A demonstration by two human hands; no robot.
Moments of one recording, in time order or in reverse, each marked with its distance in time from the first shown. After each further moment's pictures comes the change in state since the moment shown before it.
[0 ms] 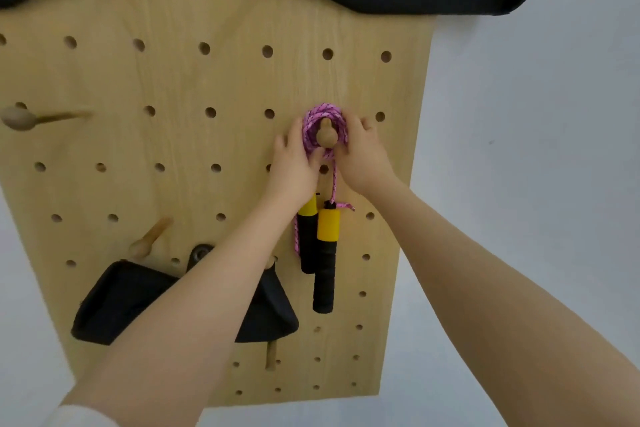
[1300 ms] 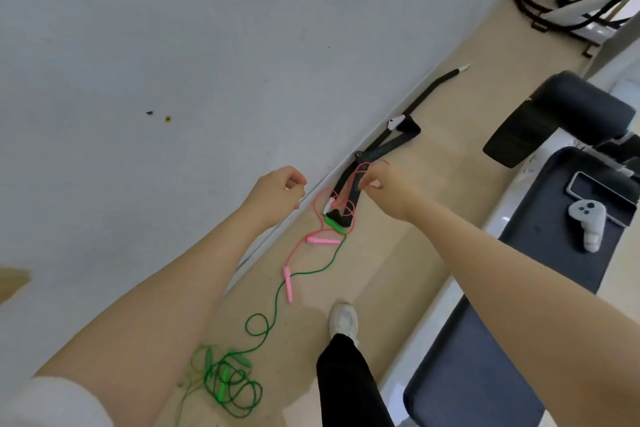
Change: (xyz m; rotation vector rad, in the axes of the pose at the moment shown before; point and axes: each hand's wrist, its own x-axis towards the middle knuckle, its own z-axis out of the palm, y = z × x) left_hand -0.361 0.008 0.528 -0.041 -1.393 -0.233; right_hand -0.477 0.522 -0.158 -0.146 -0.376 1.223
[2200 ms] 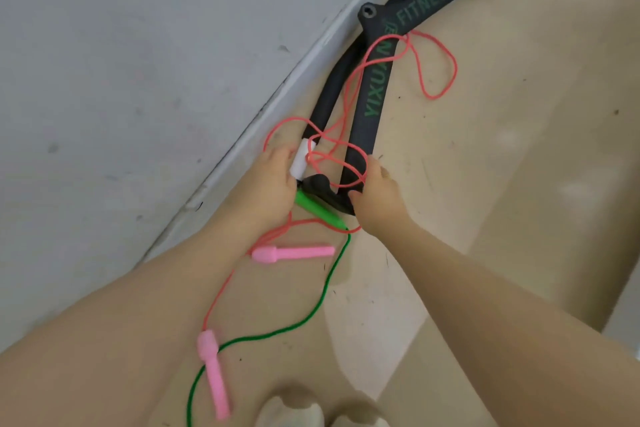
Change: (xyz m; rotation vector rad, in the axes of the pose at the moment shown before) left_hand 0.443 -0.373 0.355 0.253 -0.116 0.050; right_hand 0.399 0.363 0.398 0.098 0.043 0.370
